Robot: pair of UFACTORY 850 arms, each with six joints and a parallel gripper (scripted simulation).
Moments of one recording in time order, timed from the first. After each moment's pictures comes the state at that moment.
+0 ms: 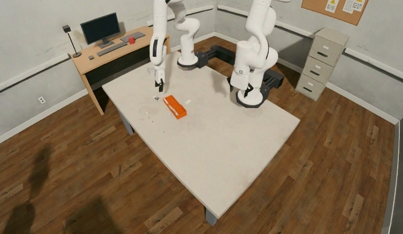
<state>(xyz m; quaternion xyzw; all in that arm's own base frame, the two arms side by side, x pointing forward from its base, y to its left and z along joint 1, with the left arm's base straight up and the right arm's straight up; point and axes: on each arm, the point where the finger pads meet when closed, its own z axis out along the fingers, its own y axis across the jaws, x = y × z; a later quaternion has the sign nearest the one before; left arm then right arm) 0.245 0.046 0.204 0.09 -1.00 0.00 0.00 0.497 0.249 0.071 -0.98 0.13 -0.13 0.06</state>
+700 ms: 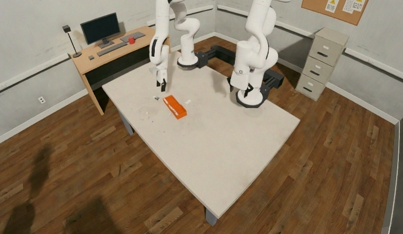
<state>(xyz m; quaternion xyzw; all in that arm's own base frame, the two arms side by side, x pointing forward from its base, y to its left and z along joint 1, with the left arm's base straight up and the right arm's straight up) 0.245 0.046 0.204 0.09 -1.00 0.00 0.00 0.485 0.258 0.071 -0.98 0.11 -0.13 0.04</state>
